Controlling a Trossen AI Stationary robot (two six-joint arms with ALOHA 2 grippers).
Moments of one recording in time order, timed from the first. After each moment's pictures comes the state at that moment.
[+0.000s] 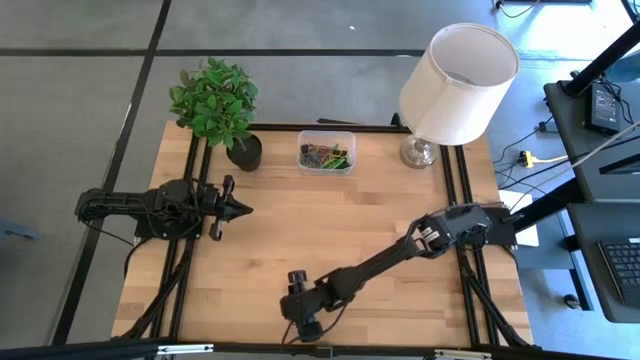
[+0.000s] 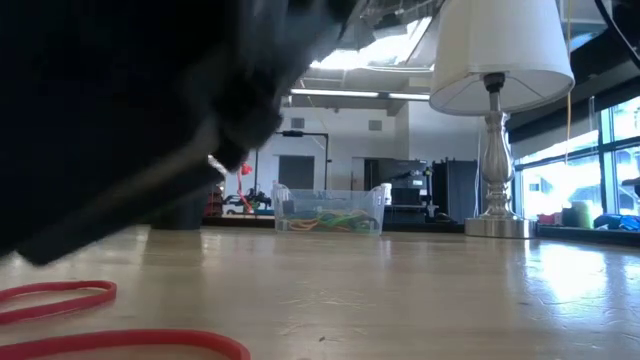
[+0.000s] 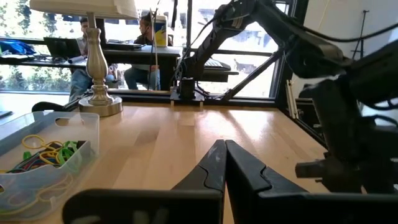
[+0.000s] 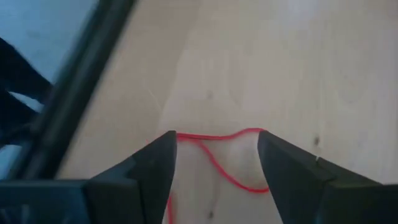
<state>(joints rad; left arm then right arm) 0.01 0.02 0.01 0.03 0.07 -0.08 0.47 2.46 1.95 -0.35 0.10 0.18</state>
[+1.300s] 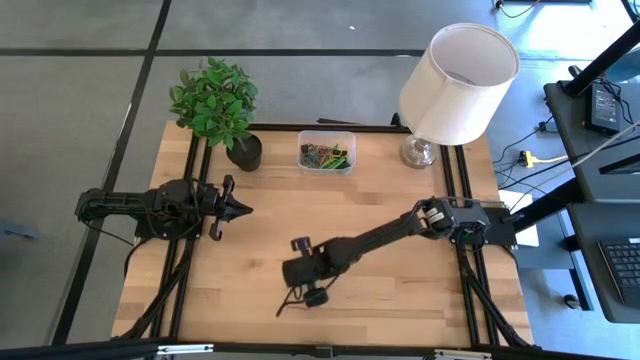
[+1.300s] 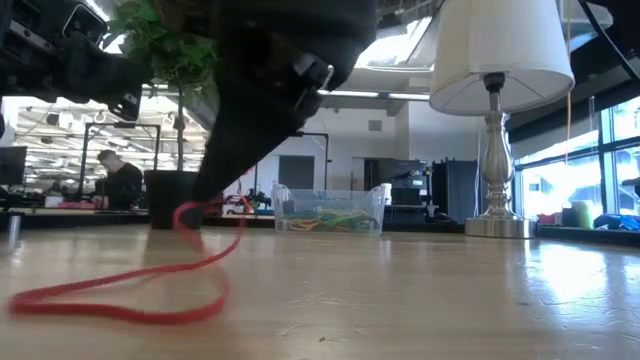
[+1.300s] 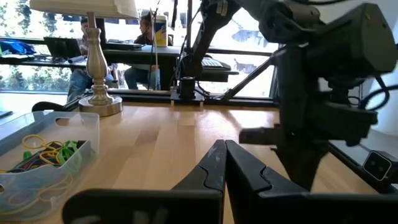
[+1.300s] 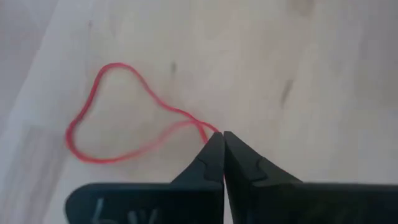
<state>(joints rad) 0.01 0.02 0.01 0.03 0.07 -0.08 0.34 2.35 1.95 -0.66 0.10 -0.01</state>
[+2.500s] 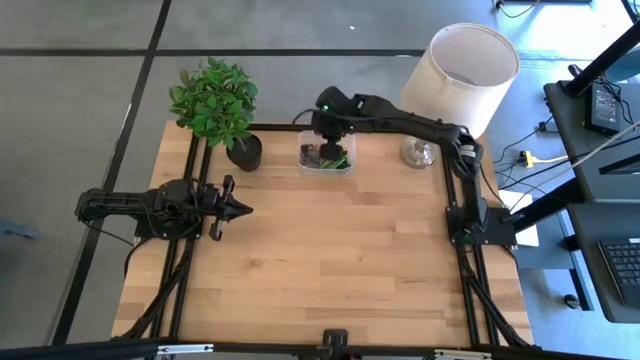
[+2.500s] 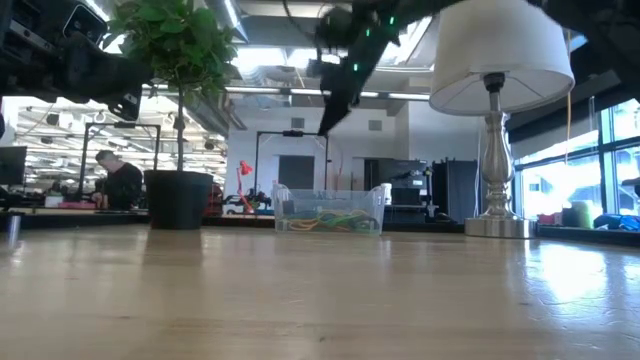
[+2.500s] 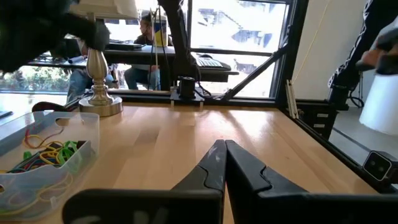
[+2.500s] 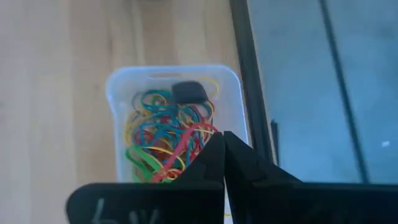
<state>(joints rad) 0.01 0.02 0.01 0.03 0.07 -0.08 -0.42 2.03 1.95 -0.85 0.07 -0.40</state>
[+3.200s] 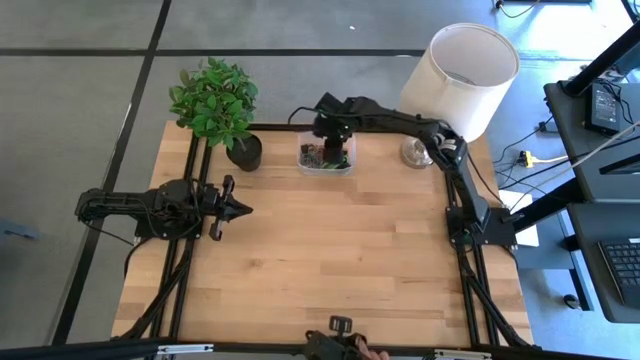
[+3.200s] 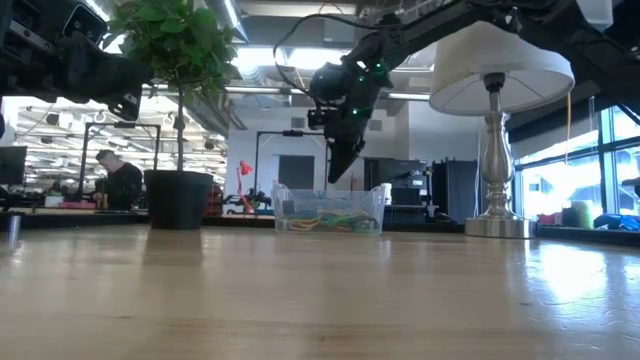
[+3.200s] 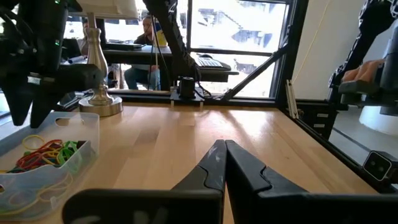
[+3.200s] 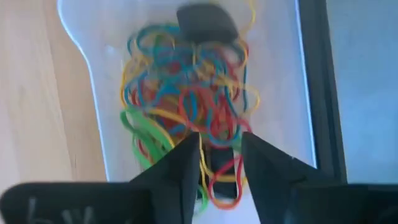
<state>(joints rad) 0.01 0.02 0.01 0.03 0.07 -0.08 -0.51 2.20 1.95 -0.92 -0.05 -0.37</state>
